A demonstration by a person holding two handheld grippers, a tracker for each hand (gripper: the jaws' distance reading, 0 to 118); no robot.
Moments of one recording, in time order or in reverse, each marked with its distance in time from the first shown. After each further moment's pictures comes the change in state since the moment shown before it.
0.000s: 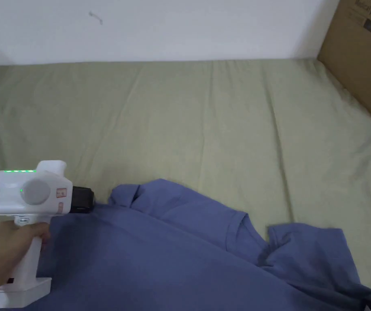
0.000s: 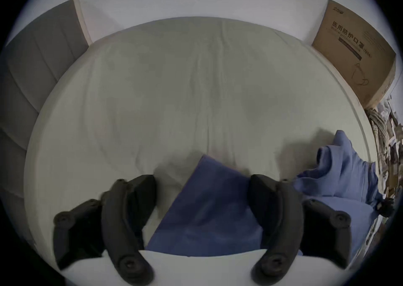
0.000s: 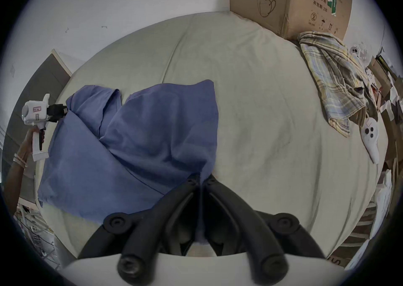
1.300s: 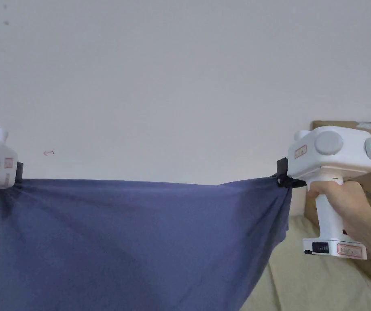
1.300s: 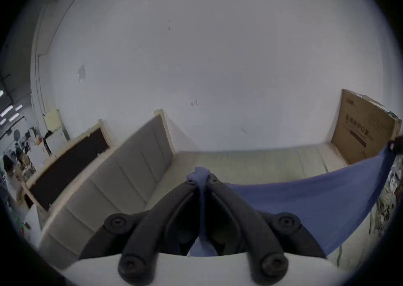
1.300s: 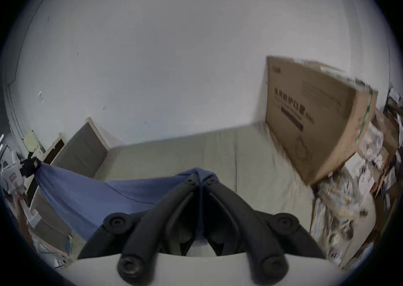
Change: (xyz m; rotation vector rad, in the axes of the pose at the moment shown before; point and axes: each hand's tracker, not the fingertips) left arm -0.046 0.180 0.402 0.605 0.376 0.048; right arm -0.157 0.389 0.211 0.481 0.154 0.083
